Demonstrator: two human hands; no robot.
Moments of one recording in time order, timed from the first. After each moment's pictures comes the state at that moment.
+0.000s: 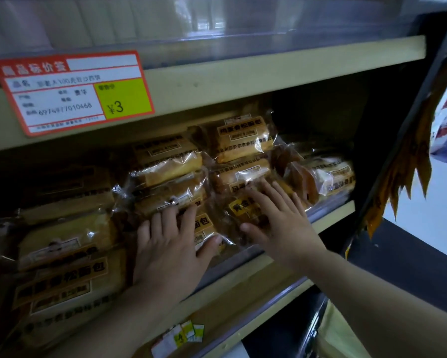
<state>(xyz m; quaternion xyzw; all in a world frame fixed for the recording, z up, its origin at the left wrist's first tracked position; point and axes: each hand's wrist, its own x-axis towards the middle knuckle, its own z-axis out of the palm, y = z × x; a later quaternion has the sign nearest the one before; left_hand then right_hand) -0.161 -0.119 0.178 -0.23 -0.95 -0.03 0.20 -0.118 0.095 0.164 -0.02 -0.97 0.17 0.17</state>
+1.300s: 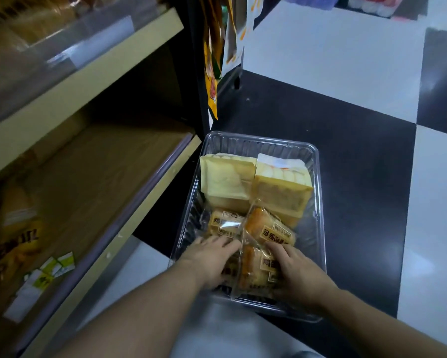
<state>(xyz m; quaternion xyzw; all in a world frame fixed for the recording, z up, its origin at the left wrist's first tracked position) 0.006 0.029 -0.110 -0.65 -0.69 0.11 -0.29 0.206 0.120 -0.107 -0.32 -0.90 0.27 -0.15</state>
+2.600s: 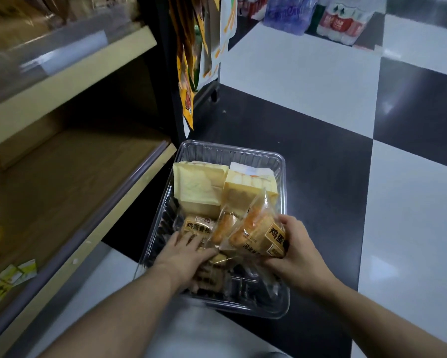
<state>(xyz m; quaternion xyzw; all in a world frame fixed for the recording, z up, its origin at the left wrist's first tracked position) 0.015 0.036 -0.117 -0.66 -0.69 0.21 -0.21 0.229 0.139 -0.043 -0.41 -0.76 0.49 0.14</state>
